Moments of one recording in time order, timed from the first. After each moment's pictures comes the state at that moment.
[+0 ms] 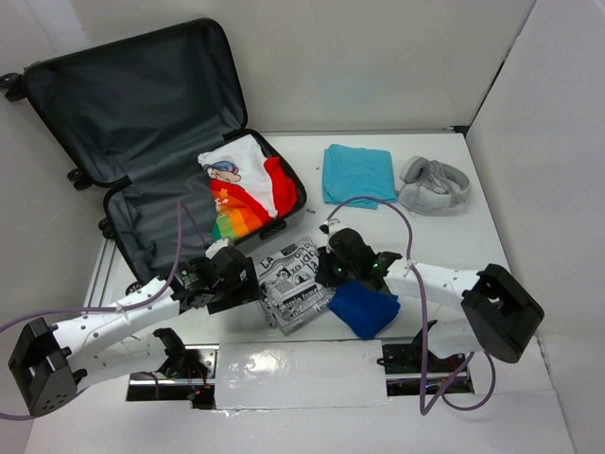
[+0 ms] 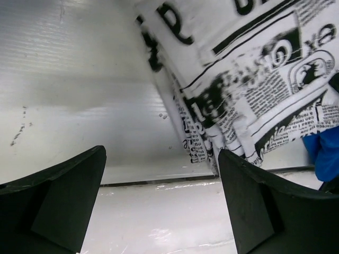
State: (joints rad) left arm -0.82 0.98 0.66 -0.77 -0.17 -1.07; right arm 0.80 1.35 0.61 -0.06 -0.03 0.45
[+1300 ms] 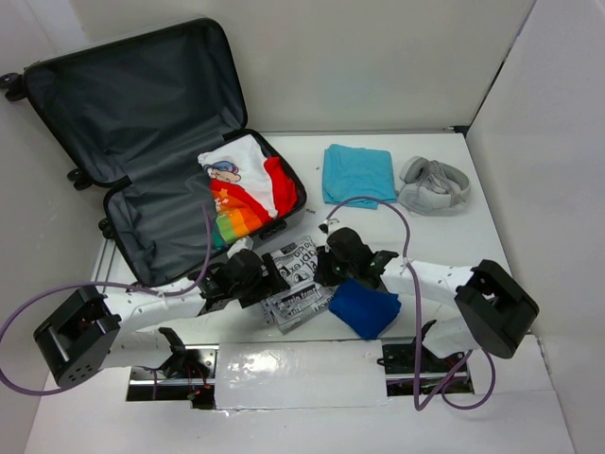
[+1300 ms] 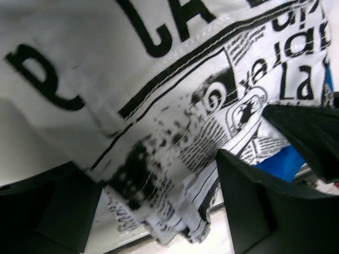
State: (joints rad) left arm -0.82 1.21 0.47 -0.11 -0.08 -1.16; right arm 0.80 1.37 0.61 -0.05 -0.03 0.49
